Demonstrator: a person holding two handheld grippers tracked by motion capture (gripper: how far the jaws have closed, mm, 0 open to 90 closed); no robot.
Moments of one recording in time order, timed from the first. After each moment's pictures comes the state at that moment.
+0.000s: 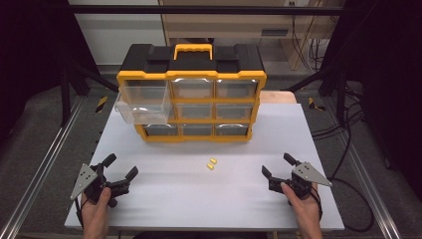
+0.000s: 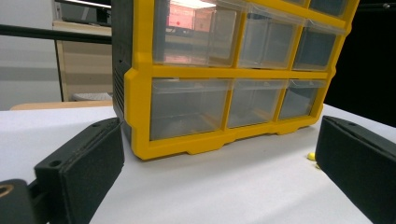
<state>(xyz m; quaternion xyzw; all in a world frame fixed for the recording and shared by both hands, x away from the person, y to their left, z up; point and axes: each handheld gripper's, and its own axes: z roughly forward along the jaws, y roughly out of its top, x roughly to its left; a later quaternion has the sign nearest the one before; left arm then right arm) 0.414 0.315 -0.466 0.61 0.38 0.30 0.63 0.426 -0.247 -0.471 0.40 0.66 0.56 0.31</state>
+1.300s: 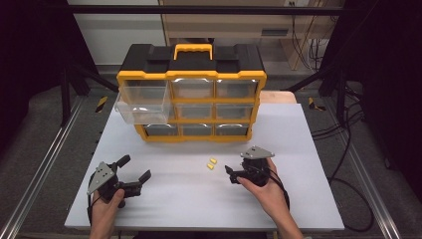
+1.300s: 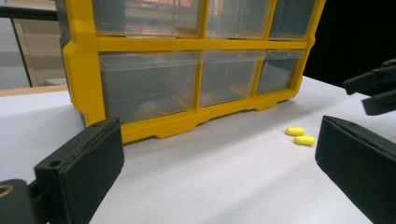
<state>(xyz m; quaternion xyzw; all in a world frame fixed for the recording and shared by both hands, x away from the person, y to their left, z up) 0.422 0.287 -0.471 0.66 0.35 0.27 0.60 0.465 -0.137 -0.447 0.41 0.79 0.40 0.22</state>
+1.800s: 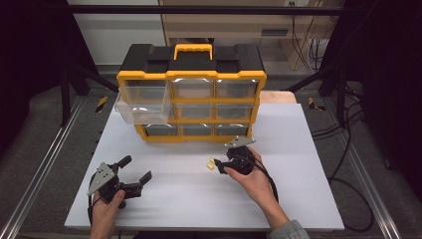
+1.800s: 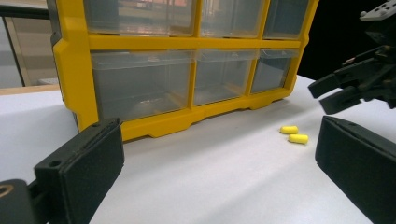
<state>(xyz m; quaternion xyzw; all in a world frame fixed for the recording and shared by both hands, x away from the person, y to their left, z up) 0.422 0.287 -0.472 0.66 0.35 0.26 0.61 0.496 -0.101 -0.443 0.40 0.82 0.38 0.18</state>
